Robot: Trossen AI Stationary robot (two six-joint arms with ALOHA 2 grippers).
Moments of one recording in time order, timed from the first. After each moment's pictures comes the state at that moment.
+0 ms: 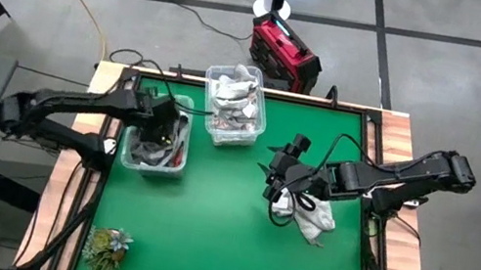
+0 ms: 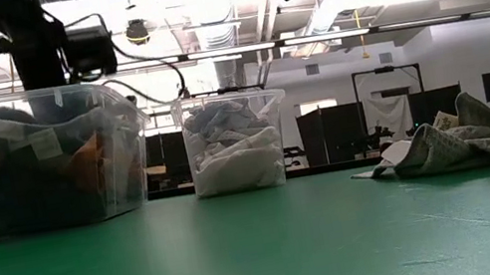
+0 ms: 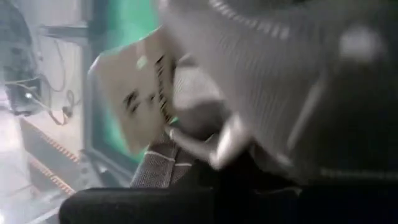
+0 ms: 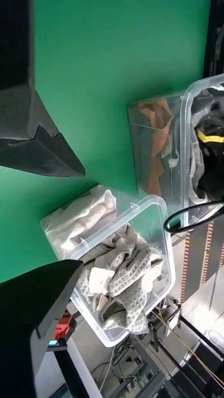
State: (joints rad) left arm 0.48 1.21 0.72 -0.80 -0.50 0.30; right arm 0.24 1.37 1.14 -0.40 0.71 0.07
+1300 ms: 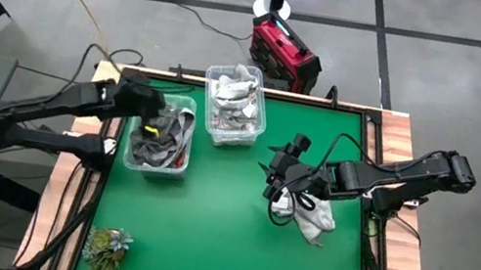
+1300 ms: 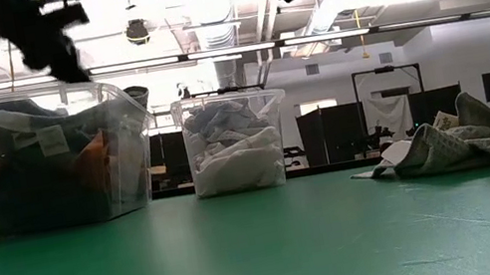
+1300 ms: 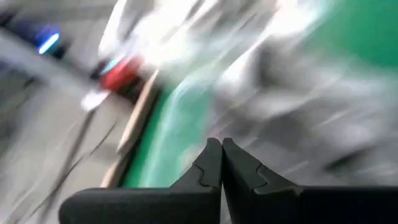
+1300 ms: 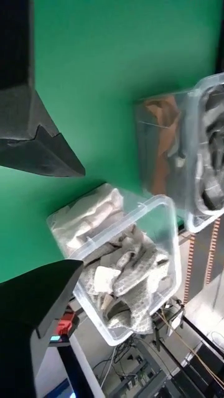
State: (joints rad) left arm 0.40 0.80 0.84 -0.71 -0.24 0.31; right arm 0.23 1.37 1.14 -0.42 0.71 0.06
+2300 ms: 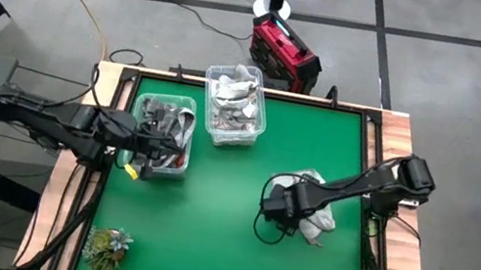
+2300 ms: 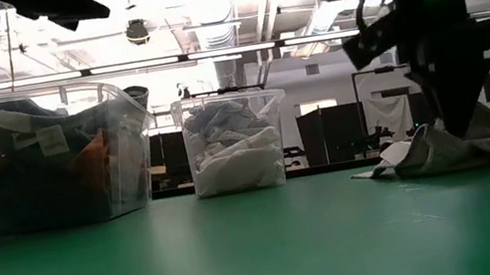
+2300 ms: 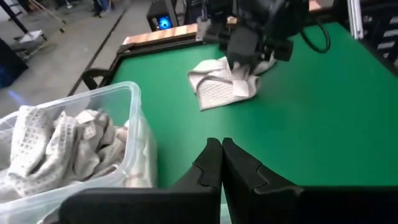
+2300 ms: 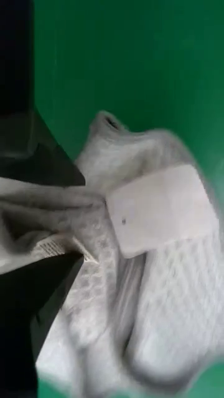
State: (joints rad) left arm -0.14 0.77 0.76 -0.35 -0.26 0.12; right arm 0.27 1.75 1.14 -1.05 0.19 0.62
